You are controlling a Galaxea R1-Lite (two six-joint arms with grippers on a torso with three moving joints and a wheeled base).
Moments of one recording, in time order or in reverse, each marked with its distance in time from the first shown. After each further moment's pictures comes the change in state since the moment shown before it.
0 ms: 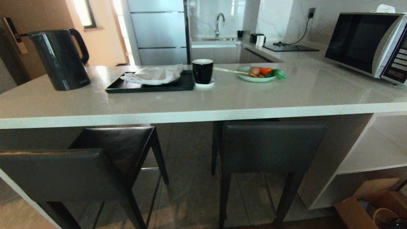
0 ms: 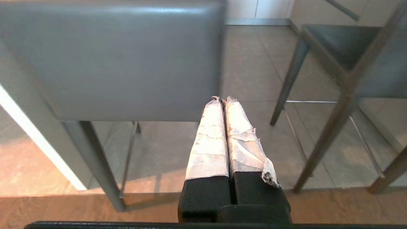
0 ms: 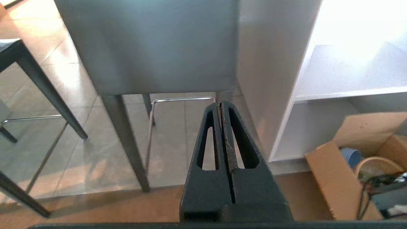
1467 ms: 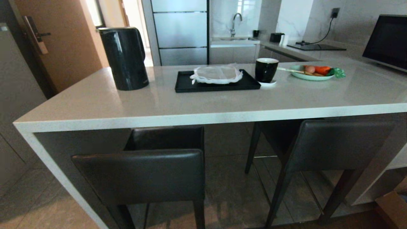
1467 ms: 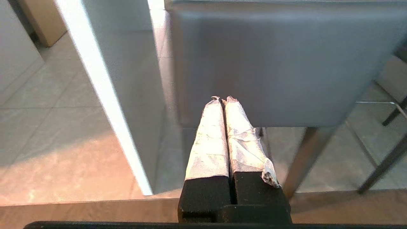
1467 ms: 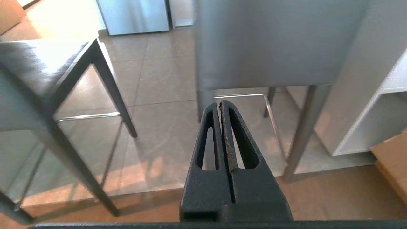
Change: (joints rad) left arm -0.001 0.000 0.000 0.001 0.000 0.000; right arm 0.000 0.000 0.000 0.000 0.000 0.000
